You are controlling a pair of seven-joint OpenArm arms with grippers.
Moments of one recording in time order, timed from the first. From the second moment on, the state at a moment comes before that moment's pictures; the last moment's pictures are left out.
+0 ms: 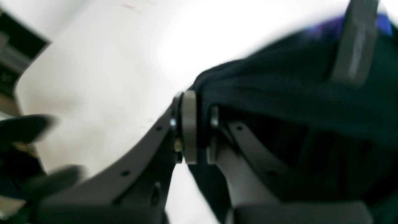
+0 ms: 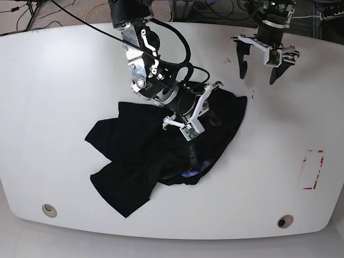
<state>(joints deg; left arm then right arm) 41.4 -12.8 -1.3 112.0 -6.1 -2.6 2.1 -1.4 -6.2 -18.4 99.9 15.4 22.6 -40.9</state>
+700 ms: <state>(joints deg) 30.5 -13.0 17.6 104.7 -6.1 -2.4 2.5 21.0 -1.1 -24.4 105.3 15.2 23.3 -41.4</state>
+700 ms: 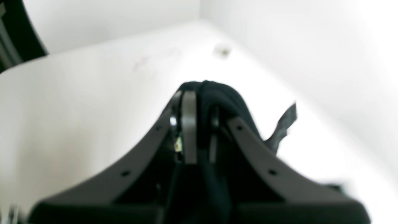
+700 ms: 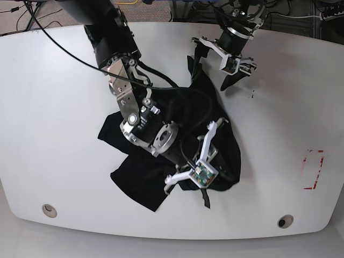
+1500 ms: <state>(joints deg) 24.0 -12.7 22.8 96.9 -6.1 -2.5 2.0 47.3 -0.1 -24.5 101.8 15.7 24.0 -41.8</state>
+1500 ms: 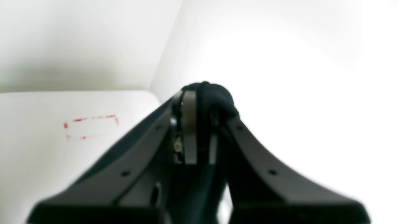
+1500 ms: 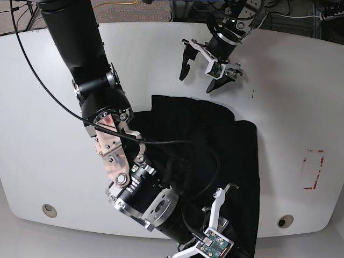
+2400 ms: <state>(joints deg) 9.0 1.5 24.1 76.6 -6.1 -2.1 1.9 54.2 0.6 -24.4 99.5 15.8 24.1 -41.8</state>
